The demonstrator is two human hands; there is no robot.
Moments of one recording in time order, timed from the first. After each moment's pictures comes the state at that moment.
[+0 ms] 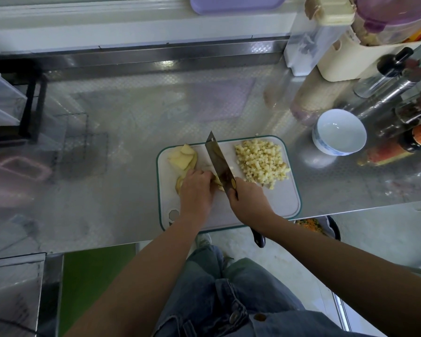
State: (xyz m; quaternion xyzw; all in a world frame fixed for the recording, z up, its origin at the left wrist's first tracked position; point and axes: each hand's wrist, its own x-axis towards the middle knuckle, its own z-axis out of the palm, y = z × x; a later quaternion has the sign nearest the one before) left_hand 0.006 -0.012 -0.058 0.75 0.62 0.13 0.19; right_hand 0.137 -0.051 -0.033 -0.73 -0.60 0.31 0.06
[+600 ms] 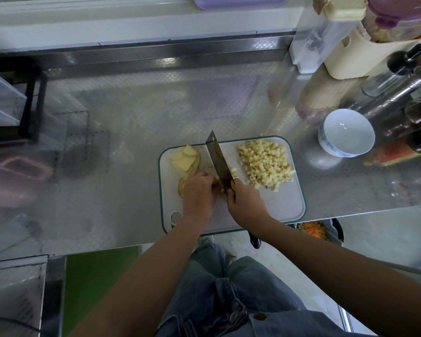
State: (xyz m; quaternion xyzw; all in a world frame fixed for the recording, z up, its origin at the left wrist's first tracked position) left_hand 0.006 -0.007 -0.062 0.74 0.62 0.15 0.20; right_hand 0.126 -0.044 -0.049 -0.74 -0.59 0.31 0.08
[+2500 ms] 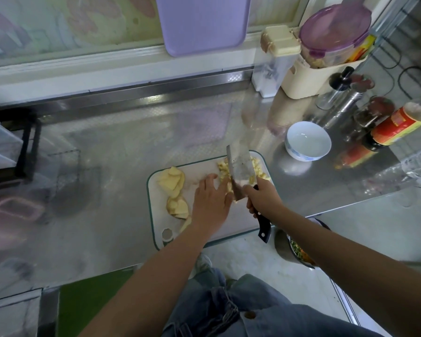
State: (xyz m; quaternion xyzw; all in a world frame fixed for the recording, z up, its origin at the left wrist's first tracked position) left_hand 0.046 -0.022 -0.049 0.85 0.50 0.10 0.15; right_hand 0.190 -0.055 -0.007 -0.76 -0.34 0.46 0.30
